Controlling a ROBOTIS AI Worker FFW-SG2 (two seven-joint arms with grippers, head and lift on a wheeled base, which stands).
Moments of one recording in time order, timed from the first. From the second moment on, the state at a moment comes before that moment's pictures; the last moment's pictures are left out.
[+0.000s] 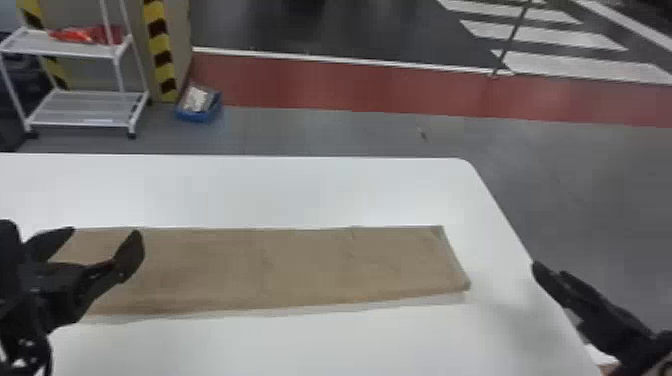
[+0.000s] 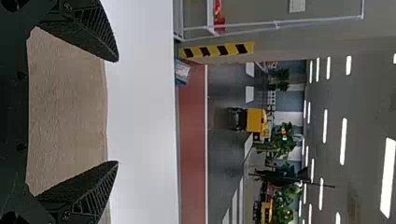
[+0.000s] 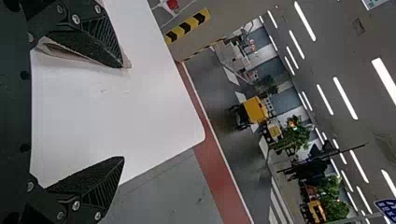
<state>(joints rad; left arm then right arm) 0.32 0.21 0.06 -2.06 0.22 0.45 -0.05 0.24 -0.06 -0.77 -1.80 -0.38 0.57 0.71</state>
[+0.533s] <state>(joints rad) 0.33 0.17 0.04 -2.05 0.24 0.47 -0.02 0.23 -0.06 -0.78 -1.78 -0.38 0.56 0.72</state>
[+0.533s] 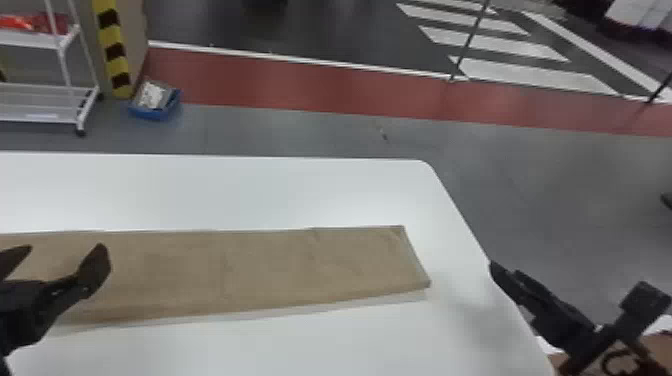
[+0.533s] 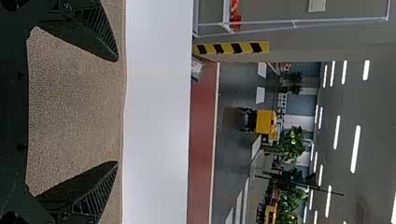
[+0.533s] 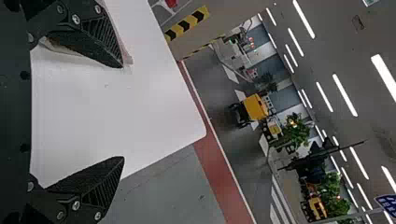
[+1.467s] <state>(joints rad) 0.33 0.17 0.06 -2.05 0.25 0.47 -0.02 0.24 -0.06 -0.79 -1.79 -0.38 0.57 0.73</state>
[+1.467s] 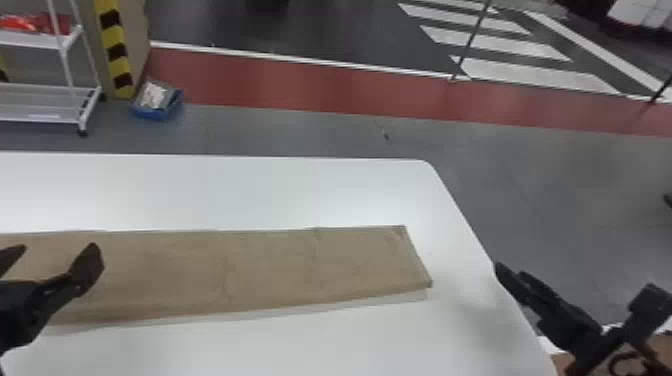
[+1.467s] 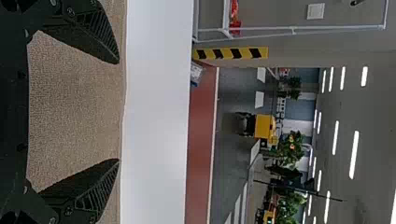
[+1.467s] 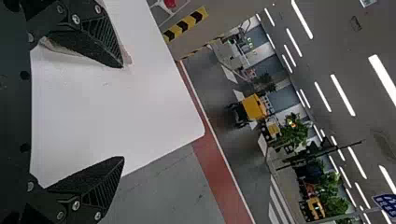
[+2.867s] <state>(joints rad) 0.35 0.17 0.08 -2.07 0.27 0.47 -0.01 0.25 -0.06 -0.80 -1.79 -0.39 0.57 0.73</state>
